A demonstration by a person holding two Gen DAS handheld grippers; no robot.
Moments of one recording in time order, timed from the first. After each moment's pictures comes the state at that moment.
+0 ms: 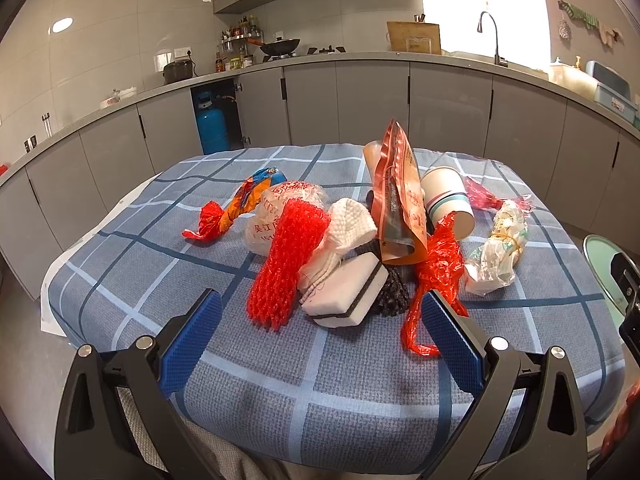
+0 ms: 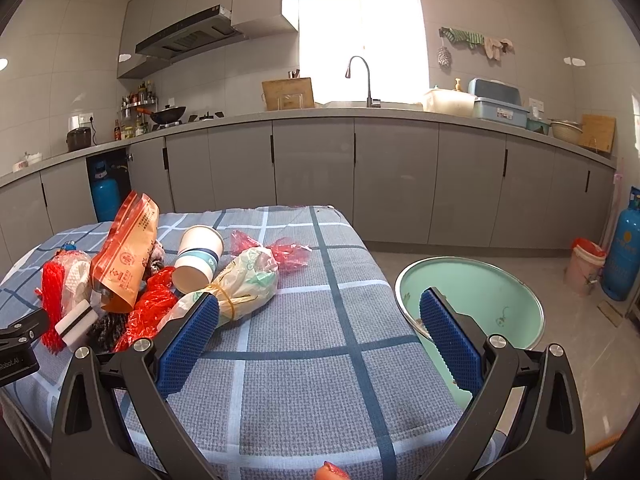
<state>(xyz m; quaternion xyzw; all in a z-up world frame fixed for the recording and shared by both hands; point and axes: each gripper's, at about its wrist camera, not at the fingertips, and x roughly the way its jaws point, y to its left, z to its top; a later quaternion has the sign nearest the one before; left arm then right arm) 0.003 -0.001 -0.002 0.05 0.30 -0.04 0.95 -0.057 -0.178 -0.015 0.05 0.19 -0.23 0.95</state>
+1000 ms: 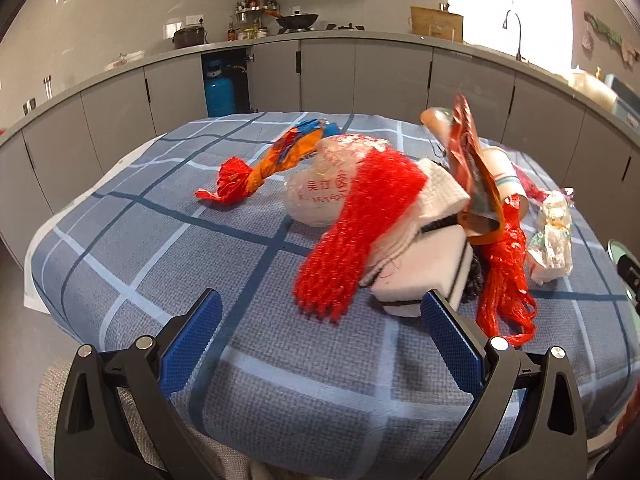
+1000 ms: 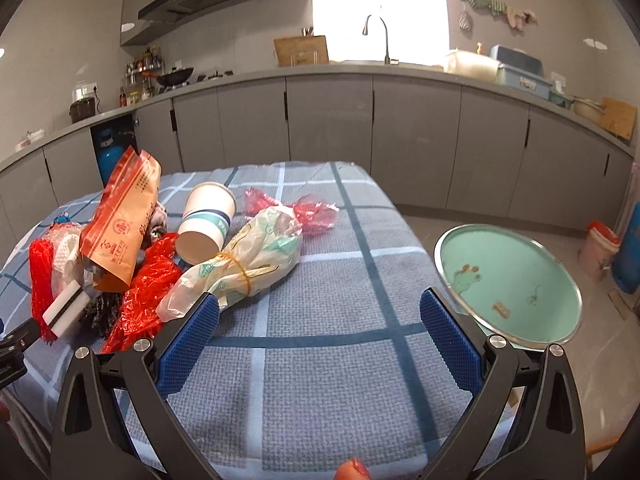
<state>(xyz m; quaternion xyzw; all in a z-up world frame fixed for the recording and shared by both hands) 0.042 0.059 -0.044 0.00 0.33 -0.04 0.94 -0.005 -0.180 -0.040 0.07 0.27 -0.20 0.94</state>
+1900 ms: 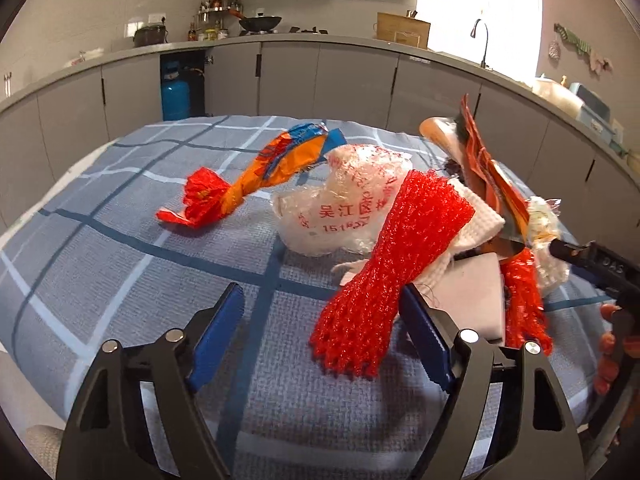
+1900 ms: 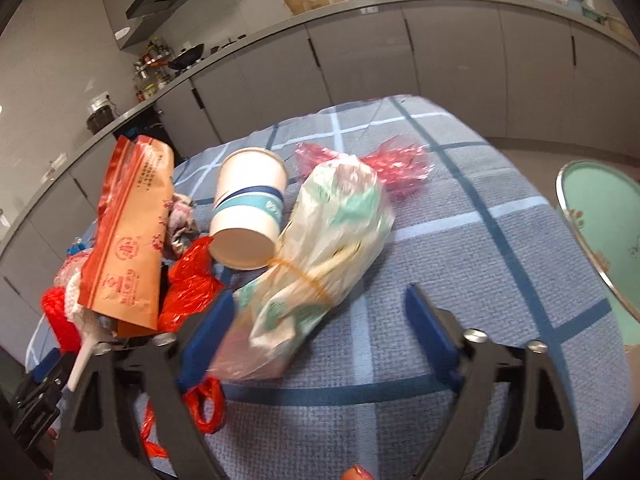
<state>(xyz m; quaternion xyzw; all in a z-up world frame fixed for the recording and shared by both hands) 0.094 0.087 -0.061 -0.01 0.33 -0.14 0.93 0.076 -0.183 -0.071 0.20 0.33 -0.10 0.91</state>
